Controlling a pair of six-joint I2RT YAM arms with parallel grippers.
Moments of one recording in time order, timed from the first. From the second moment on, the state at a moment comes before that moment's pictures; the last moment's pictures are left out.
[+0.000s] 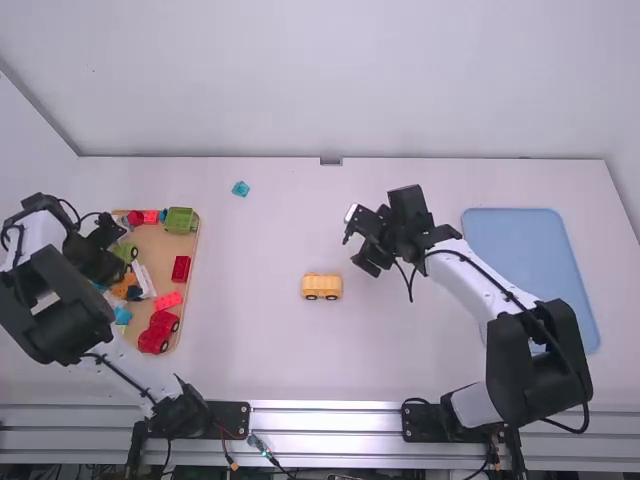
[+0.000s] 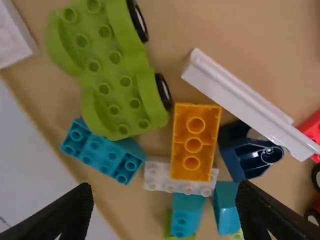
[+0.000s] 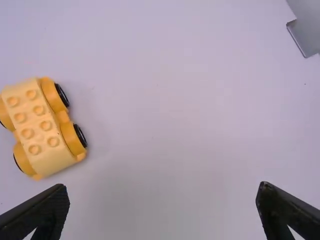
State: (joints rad) left arm 0.75 1.93 1.47 -0.99 0.01 1.14; right arm 0.34 1.58 0.99 -0.36 -0.32 -0.76
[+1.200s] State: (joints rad) left arm 0.77 1.93 1.25 -0.77 0.01 1.22; right arm 0.34 1.58 0.99 -0.32 -0.32 -0.76
